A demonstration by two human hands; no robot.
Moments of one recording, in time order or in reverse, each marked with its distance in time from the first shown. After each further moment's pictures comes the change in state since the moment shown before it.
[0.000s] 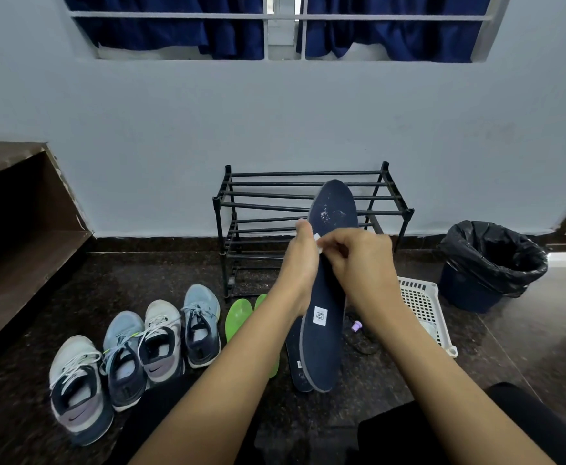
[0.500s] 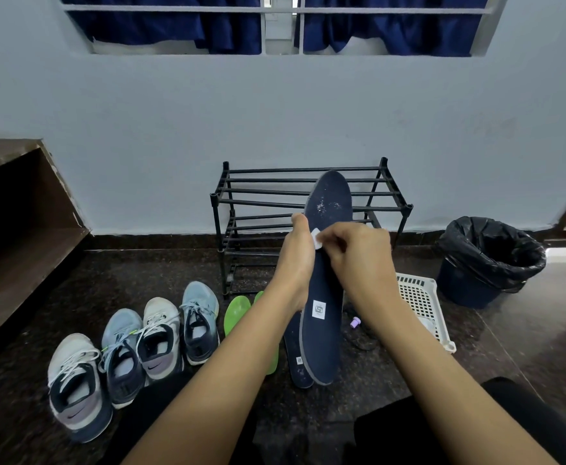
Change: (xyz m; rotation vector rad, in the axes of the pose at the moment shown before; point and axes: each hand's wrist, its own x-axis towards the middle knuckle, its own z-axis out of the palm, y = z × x) left_hand 0.006 -0.003 -0.002 -0.077 -0.011 0.016; right_hand 0.003 0.000 0.001 -0.021 0.003 0.030
